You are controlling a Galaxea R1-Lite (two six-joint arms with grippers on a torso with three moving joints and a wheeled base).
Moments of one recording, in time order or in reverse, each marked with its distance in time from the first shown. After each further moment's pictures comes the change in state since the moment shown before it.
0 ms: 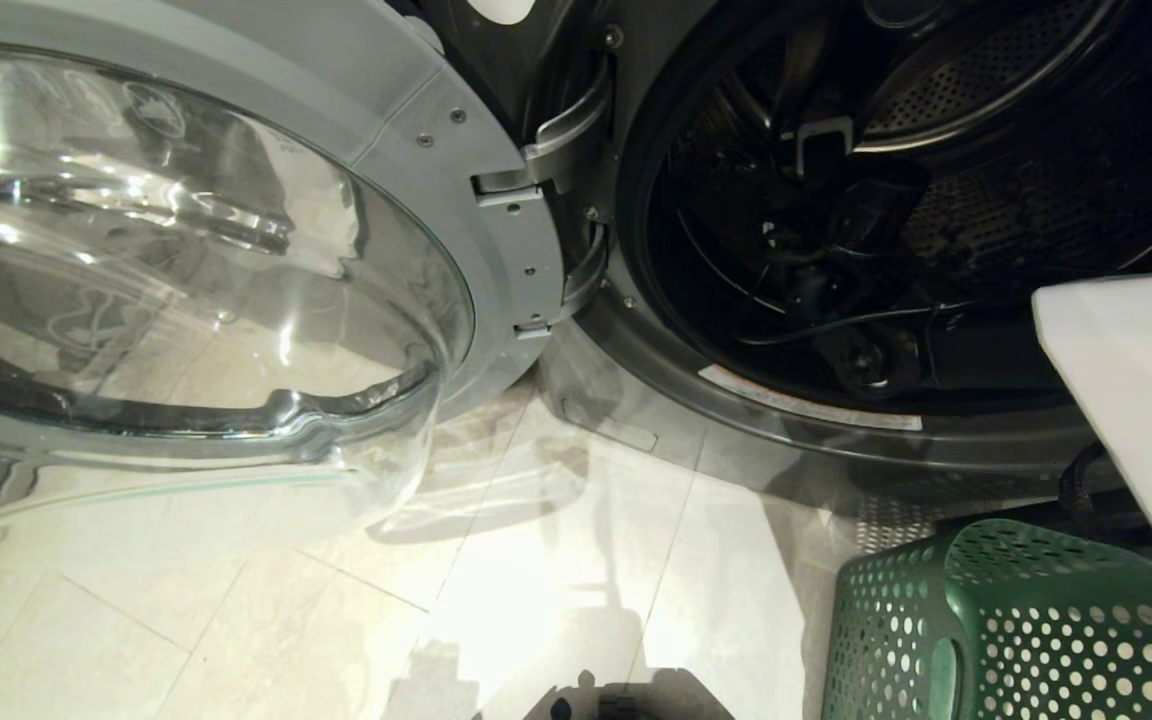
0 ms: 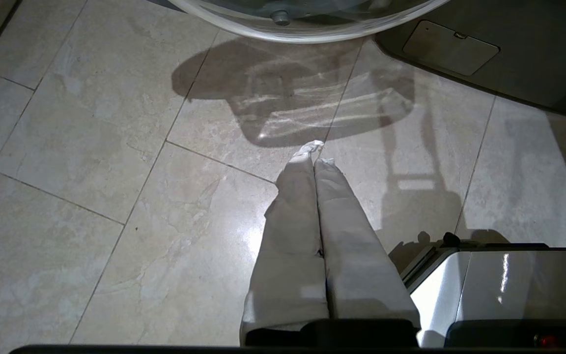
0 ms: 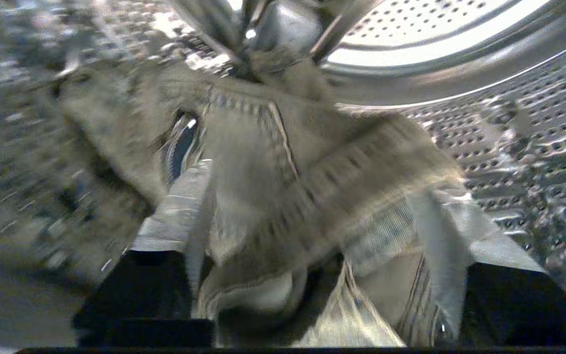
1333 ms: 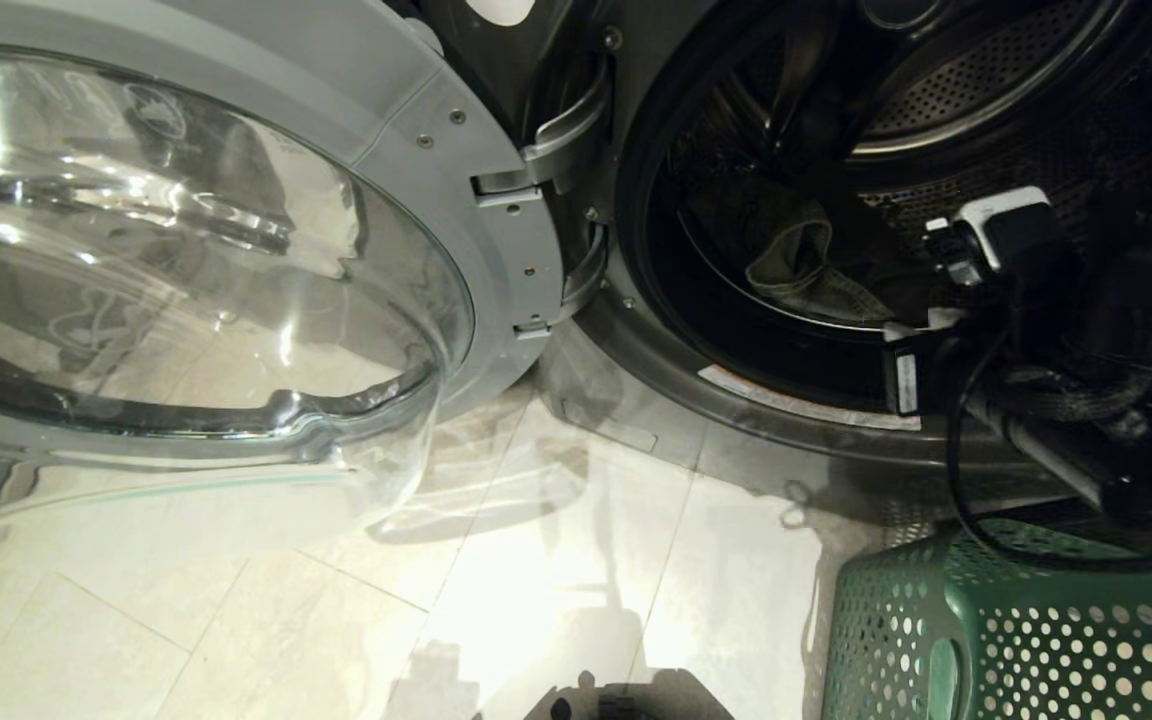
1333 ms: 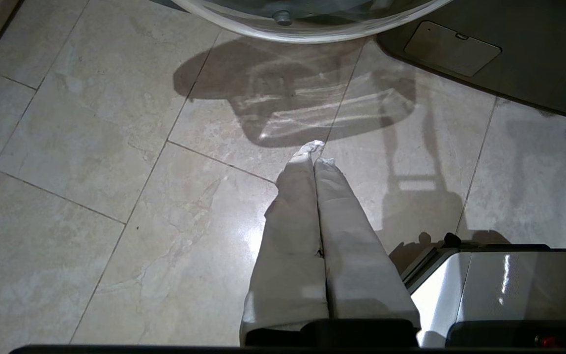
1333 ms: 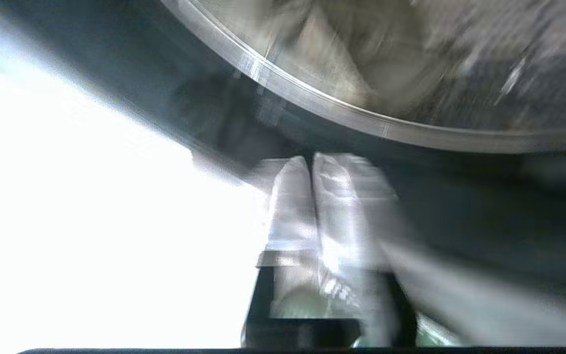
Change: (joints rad) left arm 0.000 0.000 0.000 0.000 0.000 0.000; right arm 0.135 -0.730 0.900 0.296 0.110 0.184
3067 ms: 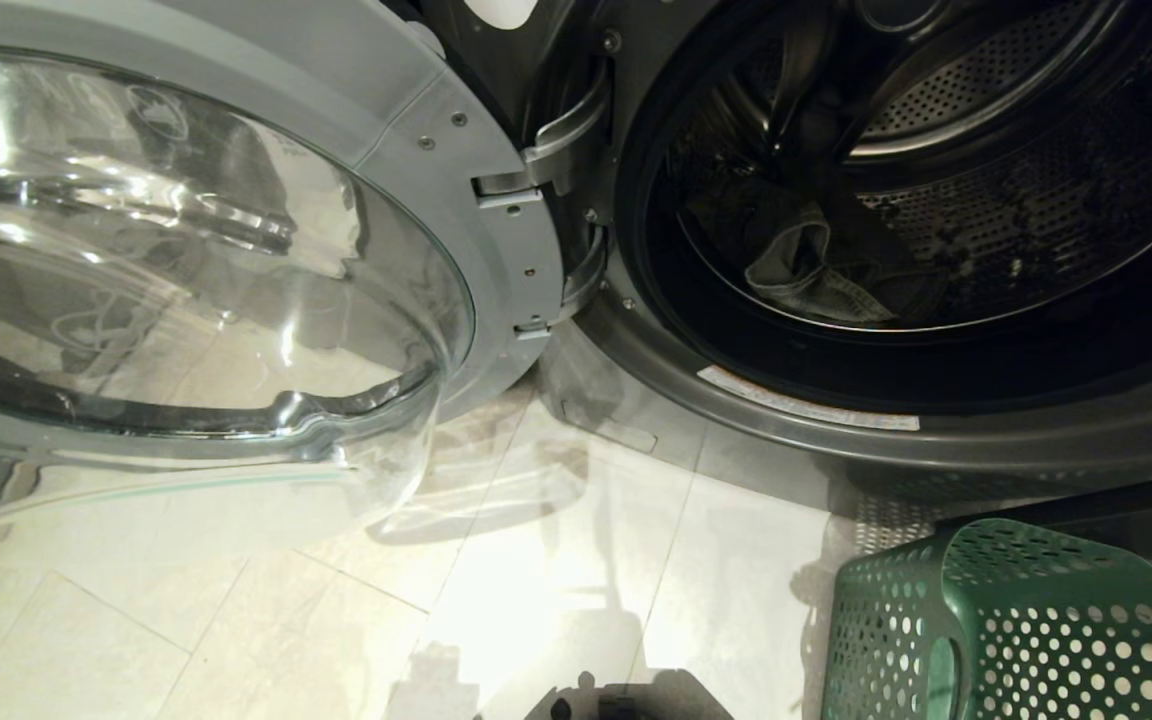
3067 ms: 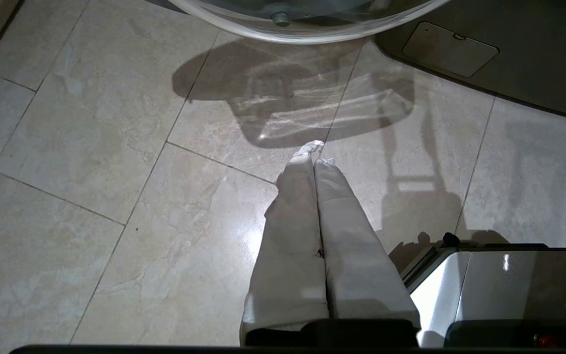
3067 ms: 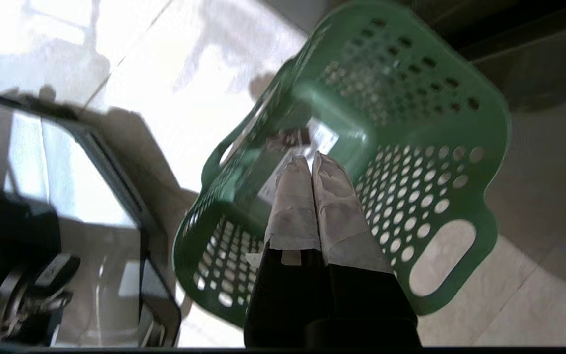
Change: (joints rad) left arm 0.000 0.000 0.000 0.000 0.000 0.000; right arm -0.503 -1.151 0.850 0.505 0.608 -0.131
